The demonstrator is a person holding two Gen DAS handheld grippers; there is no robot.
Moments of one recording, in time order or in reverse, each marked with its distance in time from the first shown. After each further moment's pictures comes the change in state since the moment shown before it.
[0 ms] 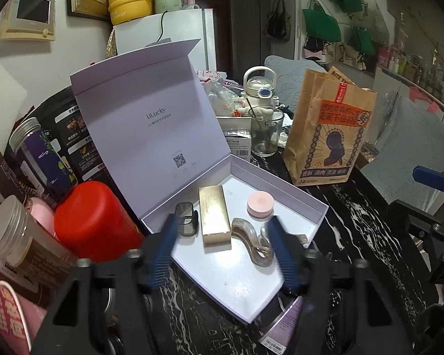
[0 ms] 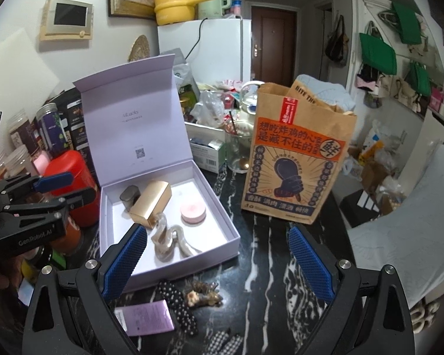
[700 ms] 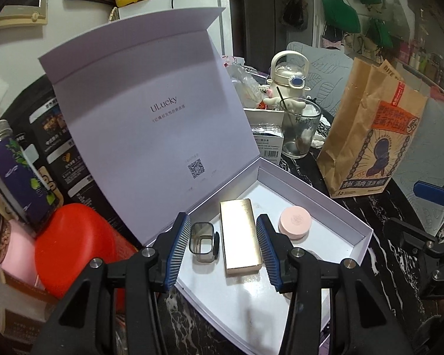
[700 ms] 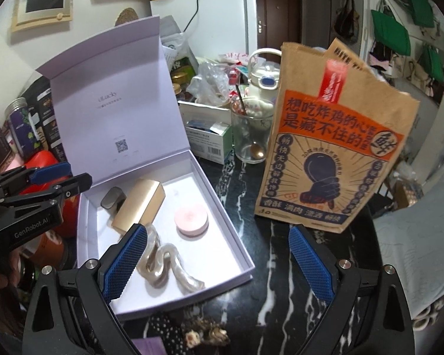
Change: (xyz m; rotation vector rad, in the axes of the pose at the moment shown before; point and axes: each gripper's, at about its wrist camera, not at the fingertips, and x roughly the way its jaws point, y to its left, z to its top) left arm 0.077 0.026 0.031 -0.032 0.069 0.066; right arm 0.093 -0.004 0.026 0.023 0.121 0.036
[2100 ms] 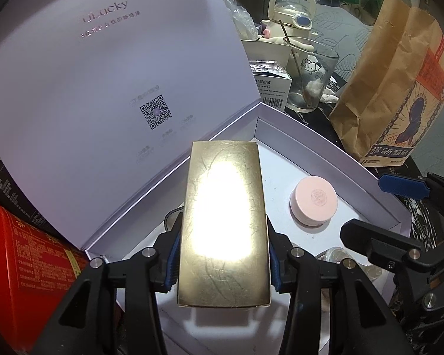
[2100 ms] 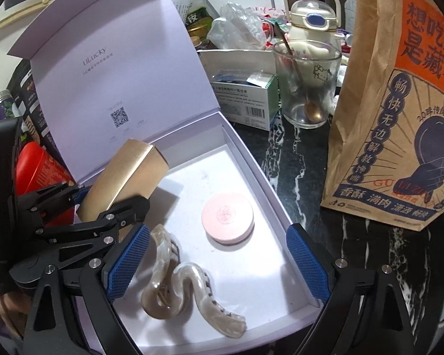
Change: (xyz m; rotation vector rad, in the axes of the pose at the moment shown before) left arm 0.107 -0.006 -0.014 0.013 0.193 -0.088; right arm 0.111 0.017 0.010 0.052 0.174 0.185
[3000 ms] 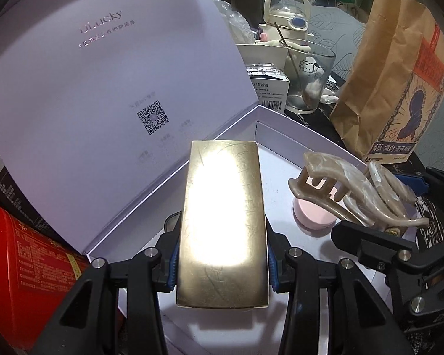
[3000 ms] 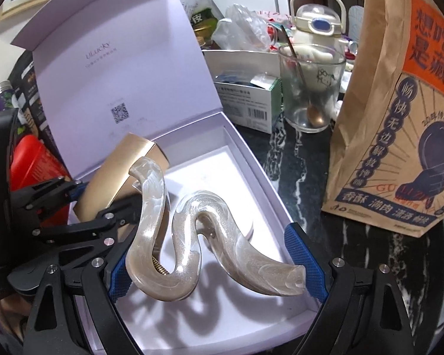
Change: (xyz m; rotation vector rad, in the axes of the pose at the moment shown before) left arm 0.000 -0.005 -0.002 0.032 -0.045 0.038; right arm 0.002 0.007 -0.009 -0.030 -0.012 -0.007
